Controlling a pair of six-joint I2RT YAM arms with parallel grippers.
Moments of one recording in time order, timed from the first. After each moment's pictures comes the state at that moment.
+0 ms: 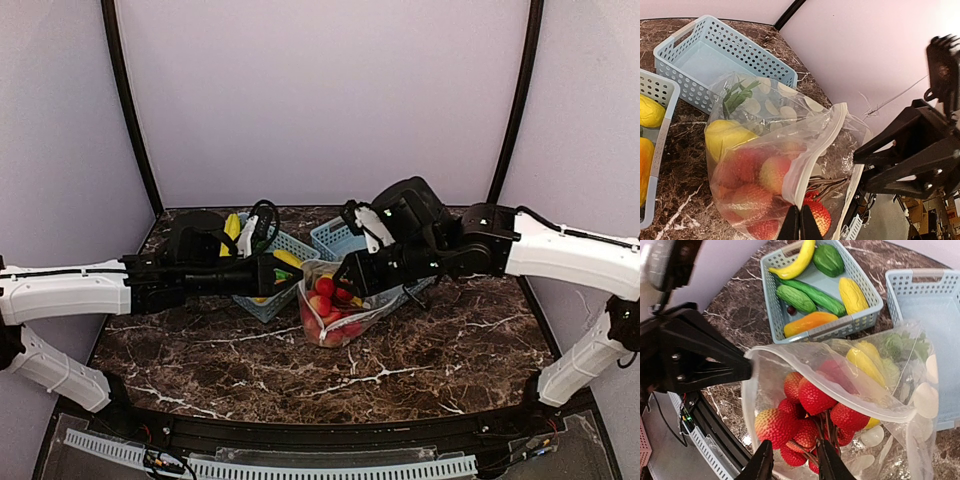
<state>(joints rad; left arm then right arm) -0.90 1.27 0.87 0.03 0.19 -0.68 1.10 1.47 1.35 -0.63 0.08 0.51</state>
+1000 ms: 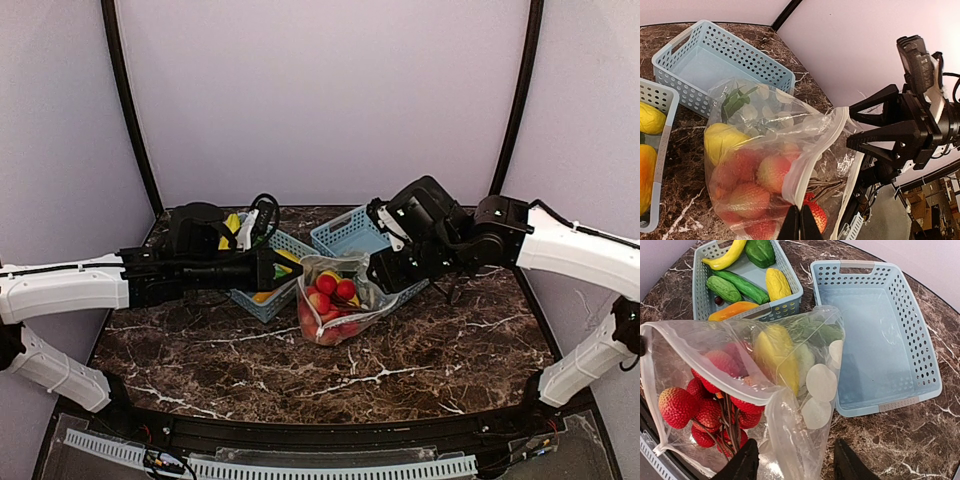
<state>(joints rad) -0.89 1.27 0.91 -0.02 0.21 -0.64 1.04 1.41 1.35 -0.82 0.30 0.38</state>
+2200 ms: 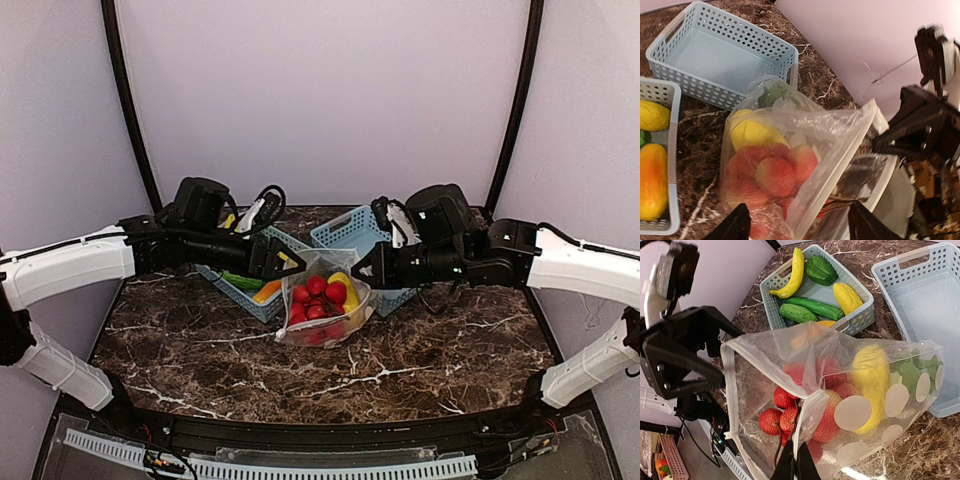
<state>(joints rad) -0.77 1.38 1.13 -0.31 0.44 -0.49 1.03 1.31 1.16 -0.45 0.01 0.70</state>
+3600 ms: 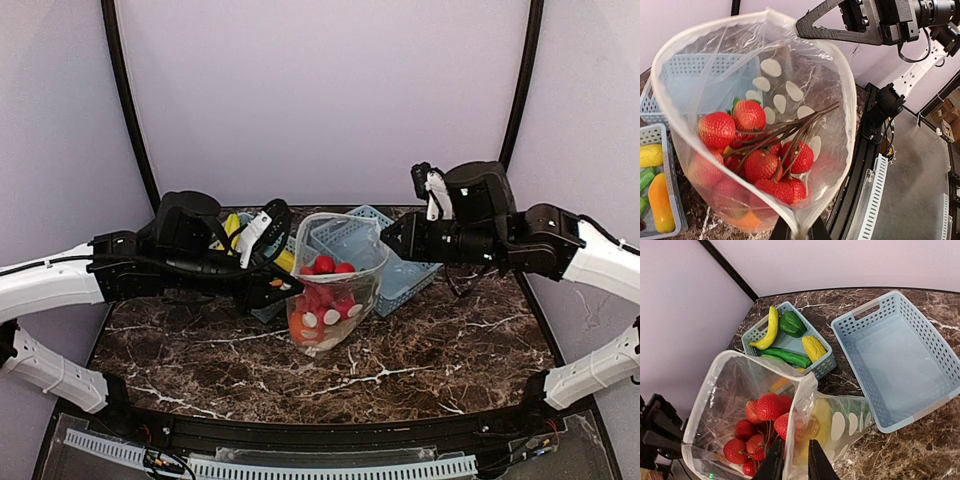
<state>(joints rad) -1.04 1.20 1.07 -0.37 0.19 -0.22 1.03 1.22 1.23 -0.54 0.26 0.68</state>
